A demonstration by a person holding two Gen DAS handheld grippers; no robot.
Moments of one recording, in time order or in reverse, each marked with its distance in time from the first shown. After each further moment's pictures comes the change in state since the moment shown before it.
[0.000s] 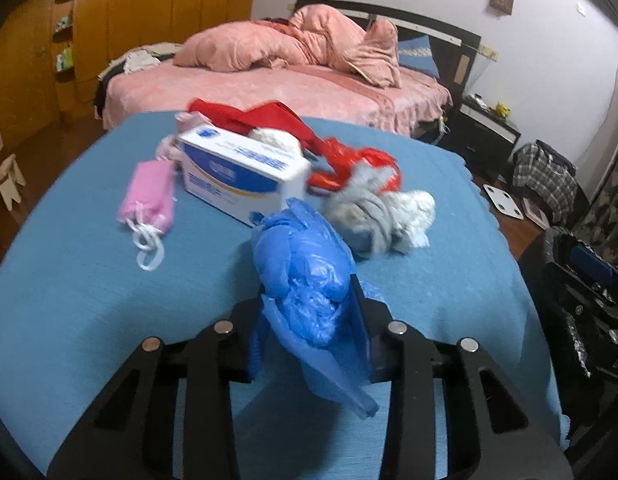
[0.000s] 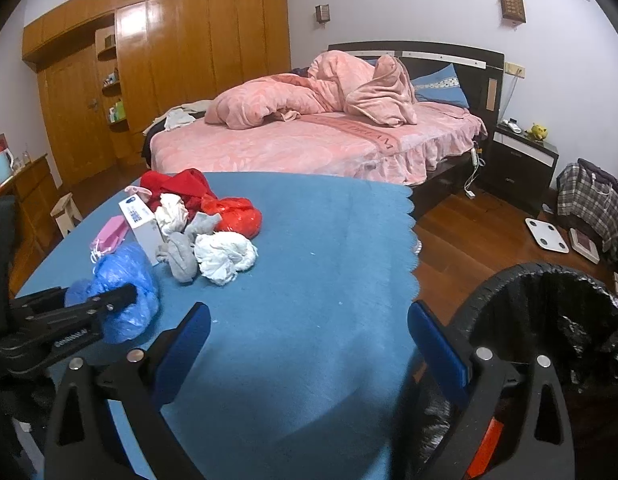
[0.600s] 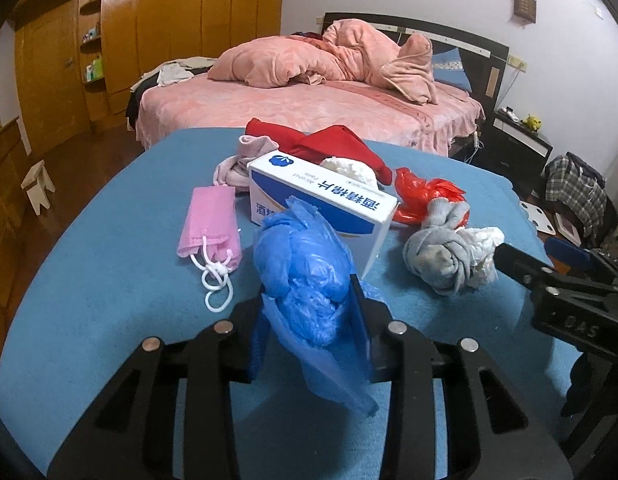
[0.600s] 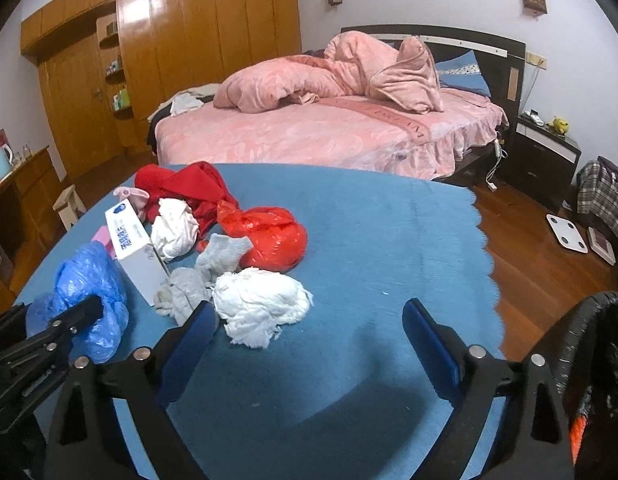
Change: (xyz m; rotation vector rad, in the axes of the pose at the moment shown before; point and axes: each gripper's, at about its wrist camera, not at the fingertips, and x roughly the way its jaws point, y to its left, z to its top) left arm 0.008 0.038 0.018 -0.020 -0.045 0.109; right arm 0.080 0.044 0.028 -0.021 0.073 0.028
